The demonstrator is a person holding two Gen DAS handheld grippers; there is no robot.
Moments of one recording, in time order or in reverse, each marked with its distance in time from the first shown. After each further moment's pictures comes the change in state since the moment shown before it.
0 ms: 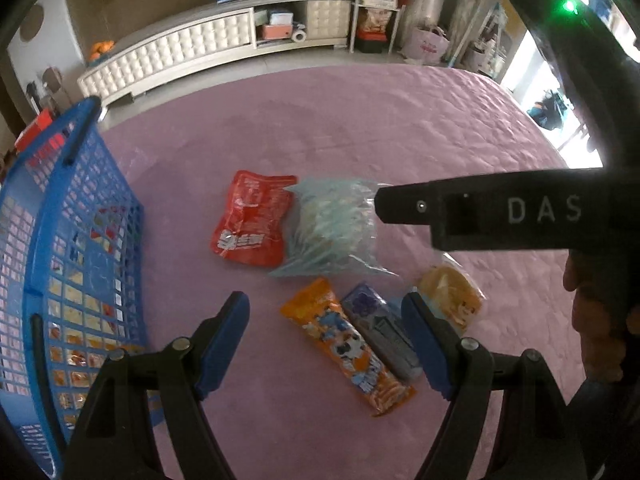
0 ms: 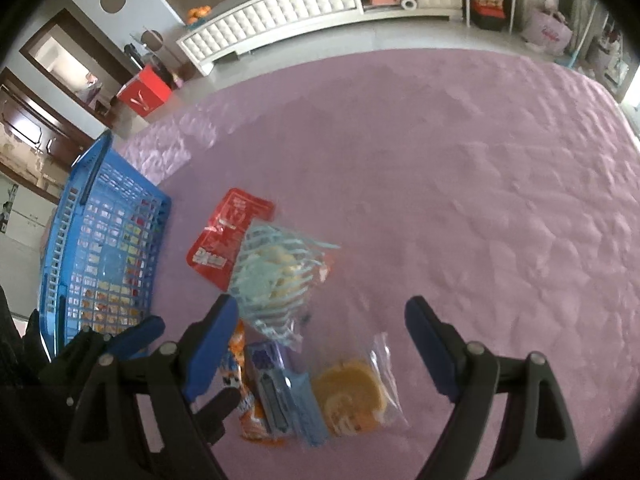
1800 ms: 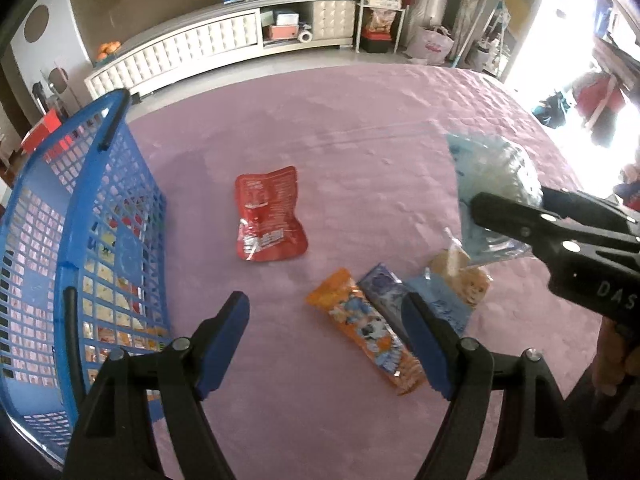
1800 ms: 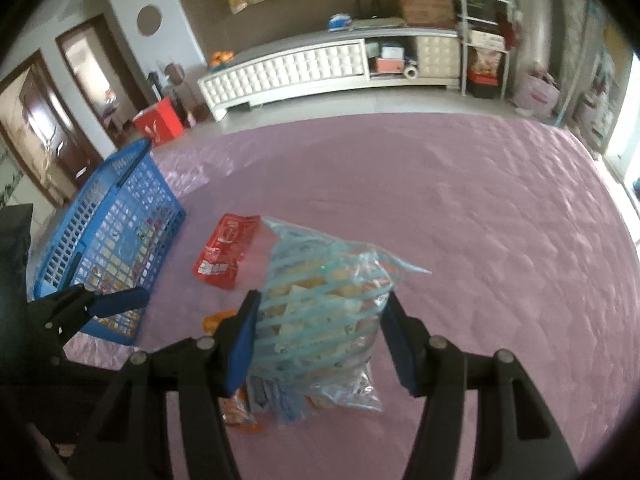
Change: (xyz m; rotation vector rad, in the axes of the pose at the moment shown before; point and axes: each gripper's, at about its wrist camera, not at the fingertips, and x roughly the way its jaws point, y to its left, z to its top) left arm -0.024 0.004 -0.013 0.030 0.000 0.020; right arm -0.061 -0.007 -0.072 -0.075 -0.274 -0.052
